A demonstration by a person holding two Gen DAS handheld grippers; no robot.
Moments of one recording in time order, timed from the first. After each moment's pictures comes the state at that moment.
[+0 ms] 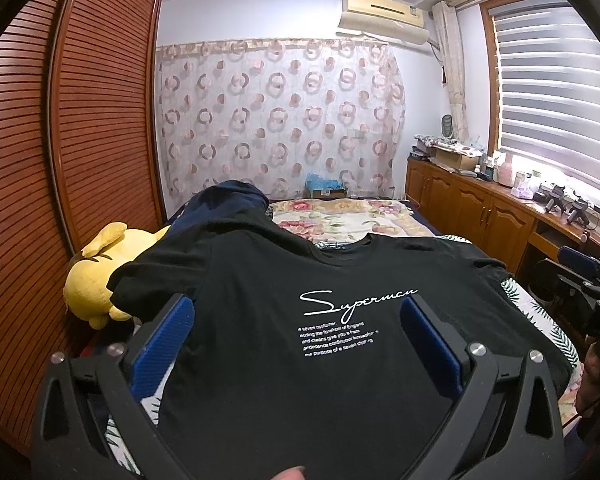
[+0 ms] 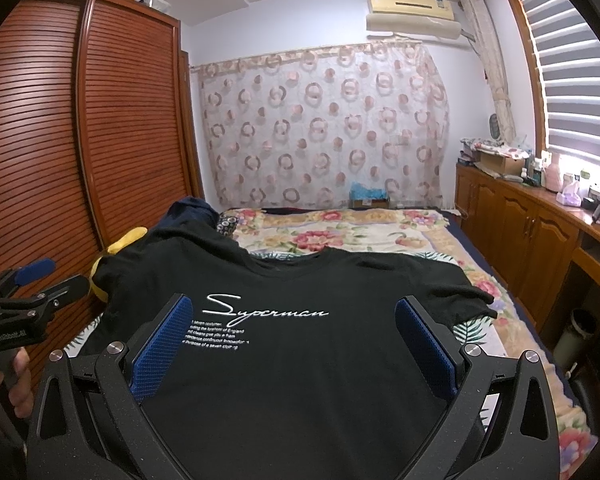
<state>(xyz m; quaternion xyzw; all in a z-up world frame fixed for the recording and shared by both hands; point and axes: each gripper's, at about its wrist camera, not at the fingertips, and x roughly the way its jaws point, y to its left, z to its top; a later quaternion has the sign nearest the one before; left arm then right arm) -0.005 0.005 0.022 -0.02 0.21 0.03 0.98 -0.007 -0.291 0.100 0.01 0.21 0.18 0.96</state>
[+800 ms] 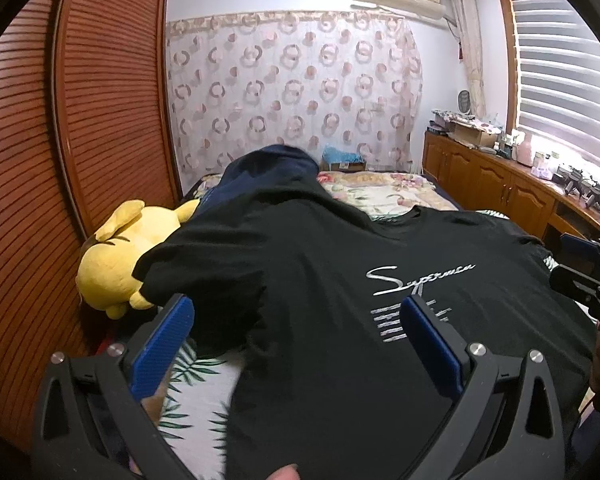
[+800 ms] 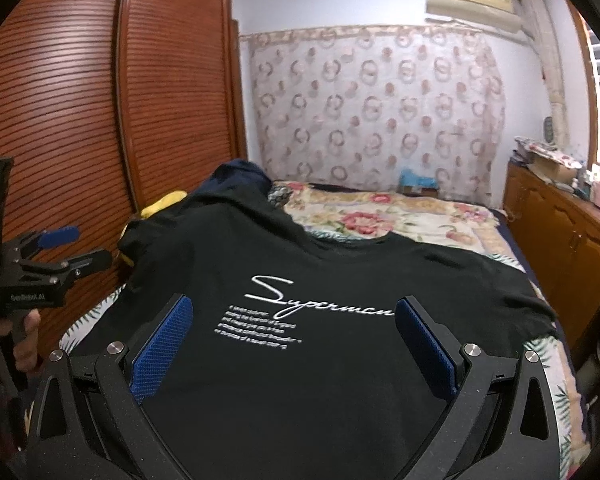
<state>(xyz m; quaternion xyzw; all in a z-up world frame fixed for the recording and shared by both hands) 0.036 0.088 -0.022 -0.01 0.26 0.04 0.96 0.035 -0.220 0.062 -0.04 0.25 0.28 0.93</state>
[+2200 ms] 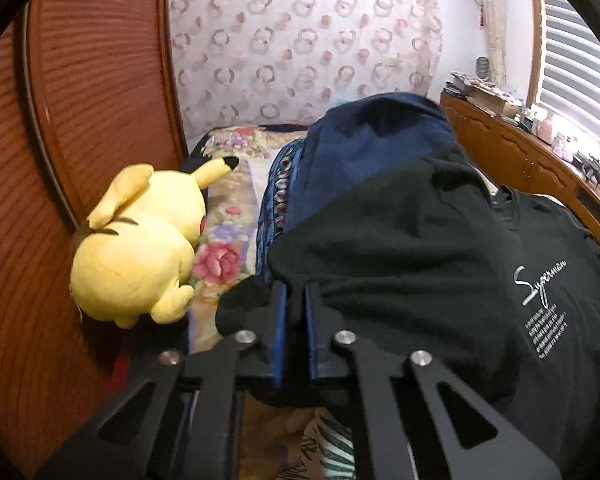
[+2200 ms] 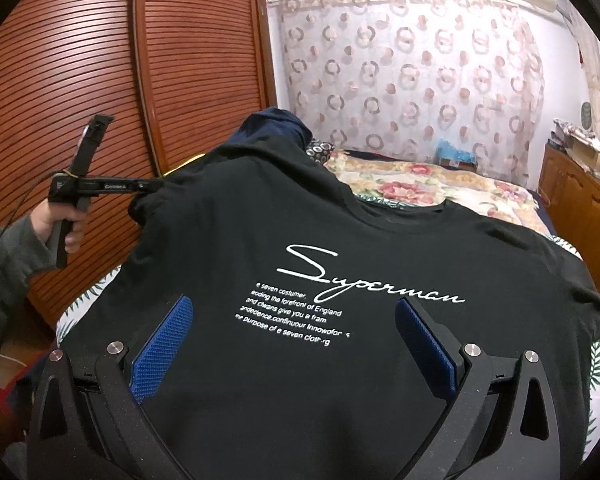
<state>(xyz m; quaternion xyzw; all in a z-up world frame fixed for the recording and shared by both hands) 0.151 0.248 -0.063 -0.01 0.35 0.02 0.94 0.067 -0.184 0.022 -0.05 0.29 0.33 0.90</state>
